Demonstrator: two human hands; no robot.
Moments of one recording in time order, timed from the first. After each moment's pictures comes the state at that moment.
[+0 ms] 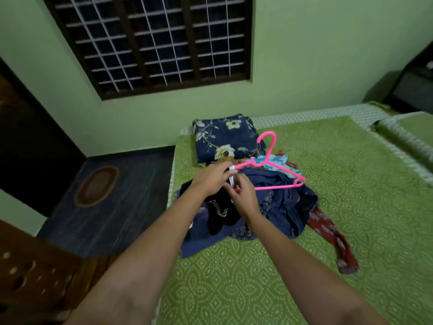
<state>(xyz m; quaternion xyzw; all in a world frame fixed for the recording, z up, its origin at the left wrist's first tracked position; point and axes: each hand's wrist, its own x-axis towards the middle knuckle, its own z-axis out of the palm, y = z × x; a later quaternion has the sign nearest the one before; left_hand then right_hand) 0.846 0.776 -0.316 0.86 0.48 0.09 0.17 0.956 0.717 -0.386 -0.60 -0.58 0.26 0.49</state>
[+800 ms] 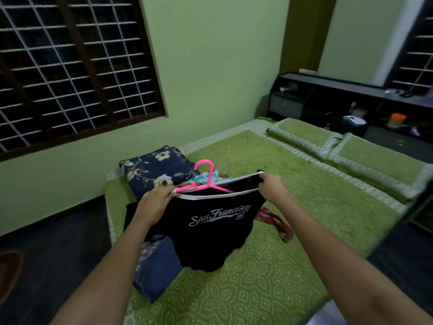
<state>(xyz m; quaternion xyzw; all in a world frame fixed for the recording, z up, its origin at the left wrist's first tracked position) 0.783 0.760 -0.317 0.93 0.31 0.19 0.08 1.077 0.571 -0.302 -0.89 -0.39 0.08 0.20</state>
